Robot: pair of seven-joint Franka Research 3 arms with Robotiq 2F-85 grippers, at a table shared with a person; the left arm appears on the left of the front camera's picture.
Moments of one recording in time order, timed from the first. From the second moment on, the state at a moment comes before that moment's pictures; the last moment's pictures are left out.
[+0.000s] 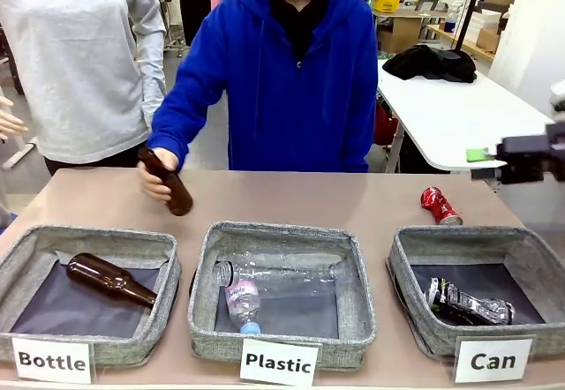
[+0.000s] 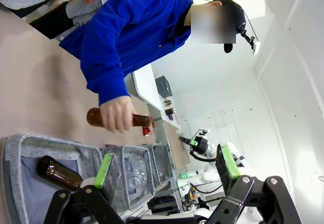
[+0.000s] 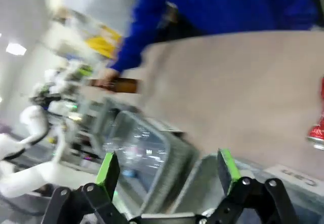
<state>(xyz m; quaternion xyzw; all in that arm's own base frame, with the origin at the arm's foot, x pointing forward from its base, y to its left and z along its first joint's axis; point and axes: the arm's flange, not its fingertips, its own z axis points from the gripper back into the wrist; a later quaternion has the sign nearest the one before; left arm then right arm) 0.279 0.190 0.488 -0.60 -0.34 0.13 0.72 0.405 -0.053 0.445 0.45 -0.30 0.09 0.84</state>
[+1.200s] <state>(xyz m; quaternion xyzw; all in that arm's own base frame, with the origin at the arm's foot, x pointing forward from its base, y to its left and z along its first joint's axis) 0.193 0.327 0.609 -0.60 -0.44 0.11 0.66 0.547 -0.001 0.409 -0.02 -0.04 0.06 1.00</state>
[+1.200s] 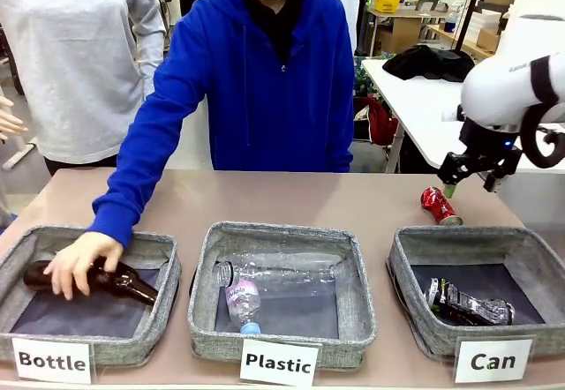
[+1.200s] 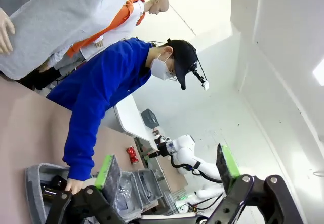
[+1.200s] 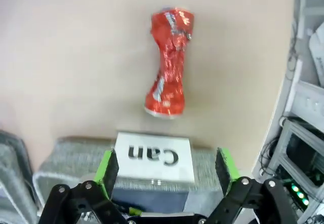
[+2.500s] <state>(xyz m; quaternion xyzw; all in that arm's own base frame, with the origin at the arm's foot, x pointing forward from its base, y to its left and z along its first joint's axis) 0.256 0.125 0.512 -0.66 -0.20 -0.03 0.72 0.590 -0.005 0.302 -0.03 -0.11 -0.02 0.99</state>
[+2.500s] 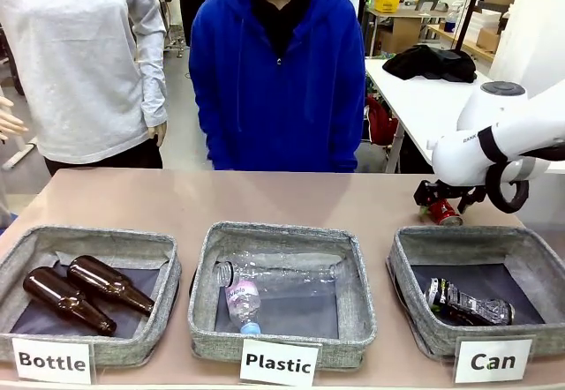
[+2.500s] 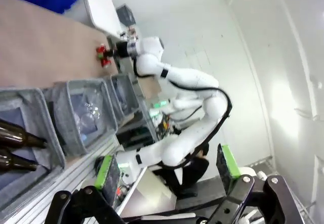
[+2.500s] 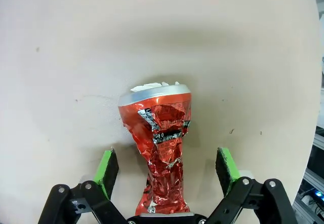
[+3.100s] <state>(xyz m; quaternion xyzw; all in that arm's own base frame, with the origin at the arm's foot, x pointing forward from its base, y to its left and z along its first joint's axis) 0.272 0.113 0.500 -0.64 -0.20 -0.04 0.74 0.591 -0.004 0.300 -0.03 -0.11 -0.02 0.99</state>
